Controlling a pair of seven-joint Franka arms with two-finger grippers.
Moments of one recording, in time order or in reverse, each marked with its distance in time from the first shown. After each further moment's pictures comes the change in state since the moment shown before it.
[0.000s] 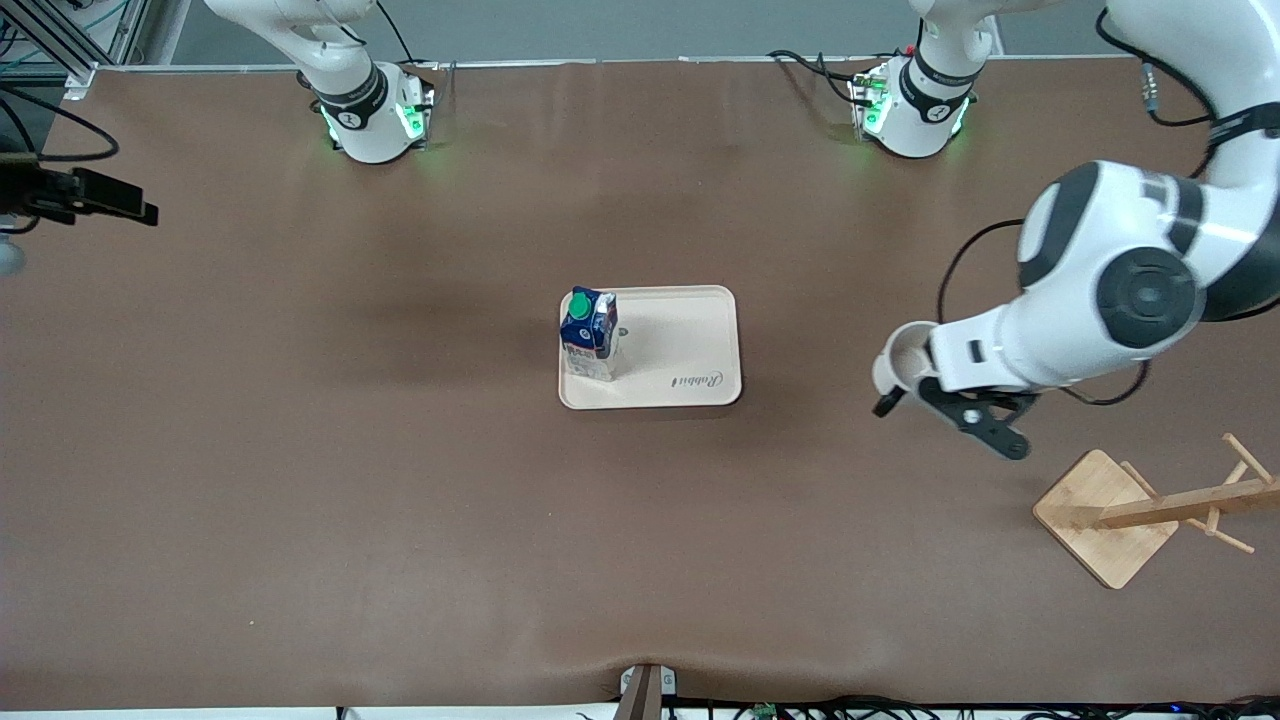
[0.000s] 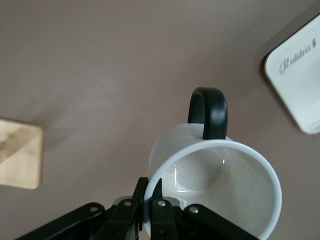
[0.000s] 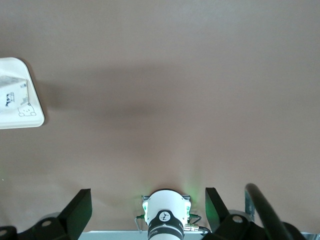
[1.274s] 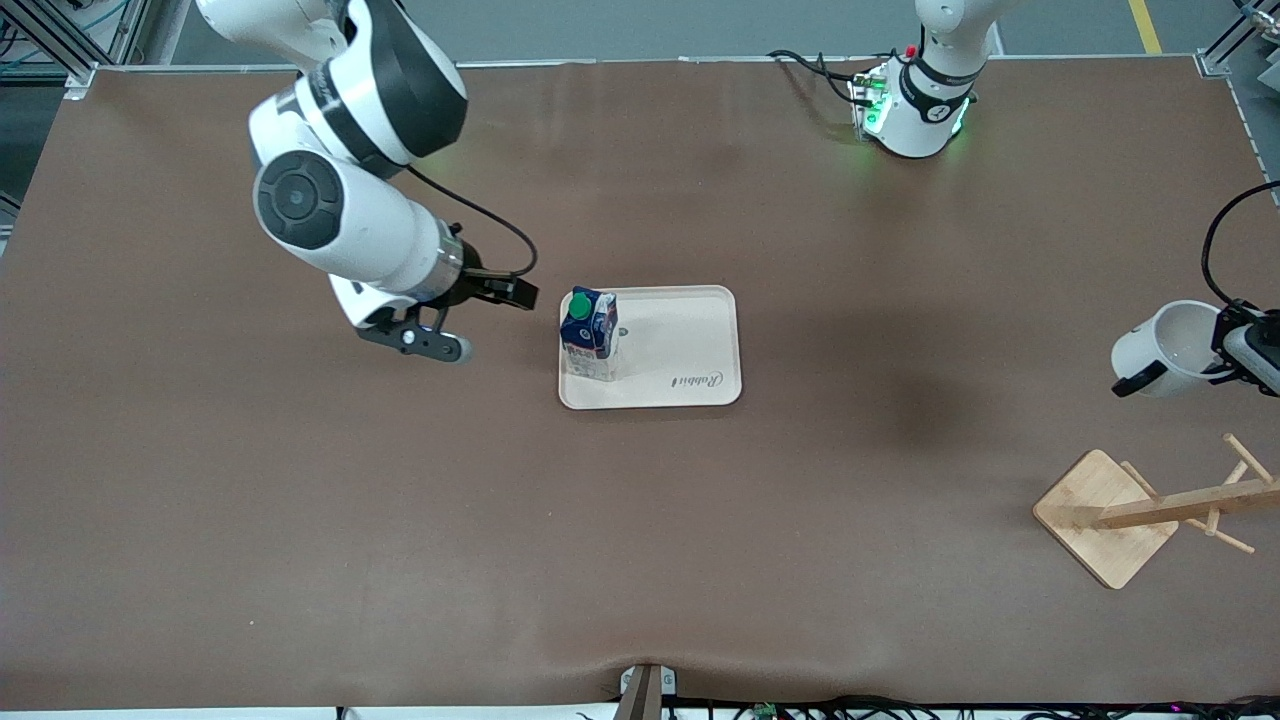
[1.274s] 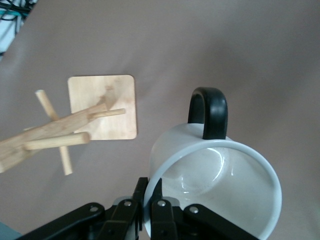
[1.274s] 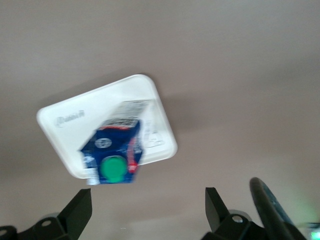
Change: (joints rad) left arm 0.380 -0.068 0.008 0.035 0.000 0.031 0.630; right arm 0.553 0.222 0.017 -0.100 0.259 0.522 0.780
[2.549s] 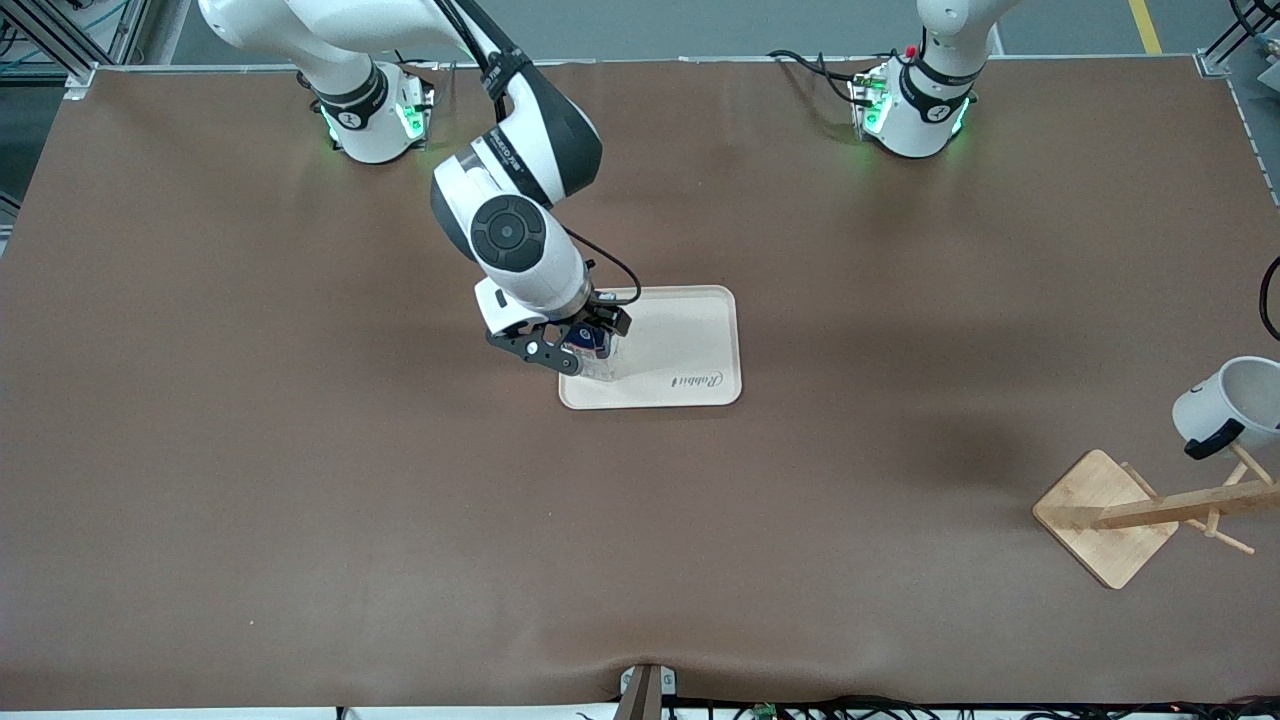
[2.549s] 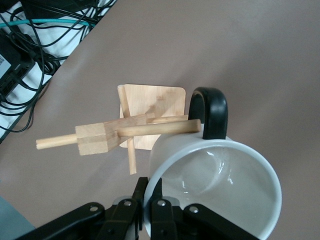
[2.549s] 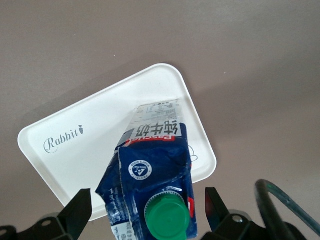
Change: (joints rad) left arm 0.047 0.156 0.004 0.176 0.000 0.101 -0.024; right arm 0.167 0.169 -0.005 -0.023 -0.085 0.217 0.210
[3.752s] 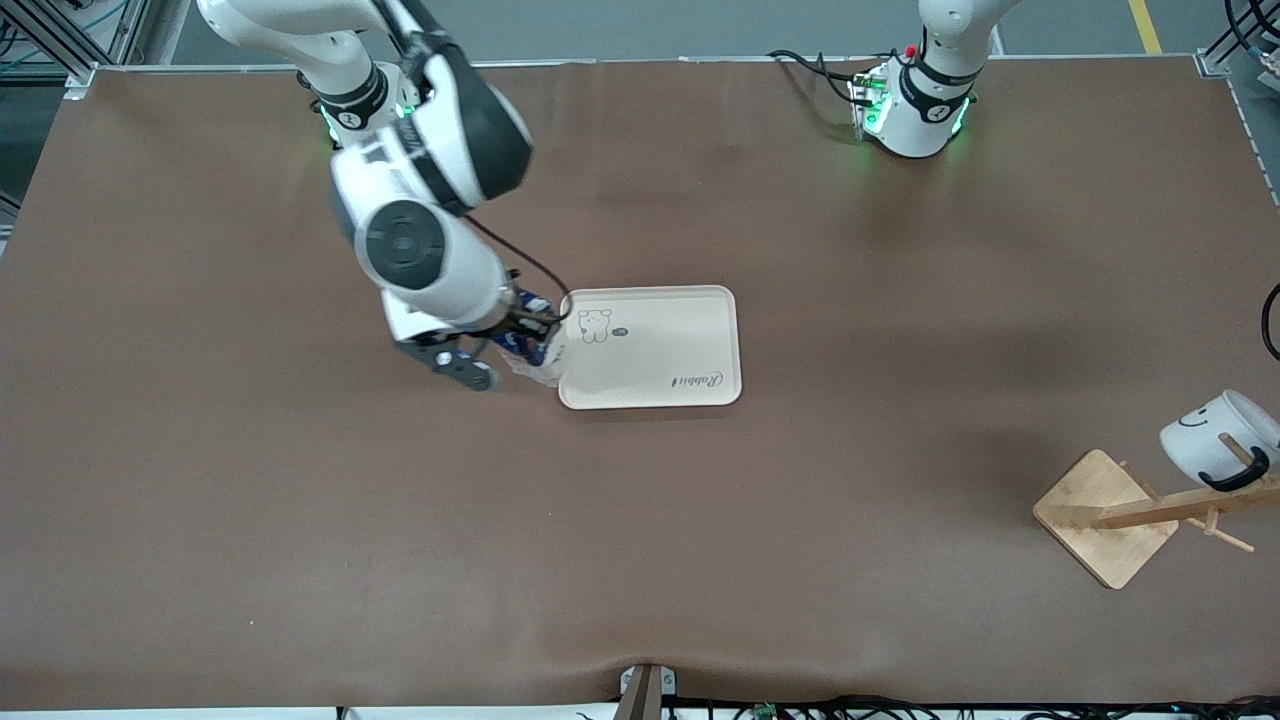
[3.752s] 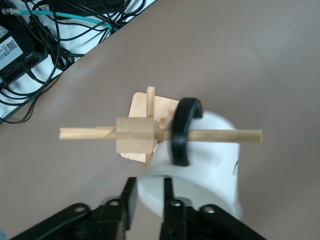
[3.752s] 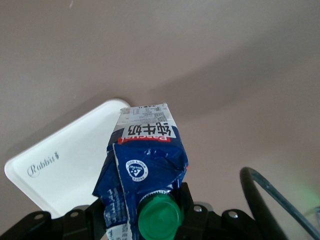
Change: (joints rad) left arm 0.049 0.058 0.010 0.010 -0.099 0.079 -0.079; right arm -0.158 -0.085 -0.043 0.116 -0.034 -0.311 -0.030
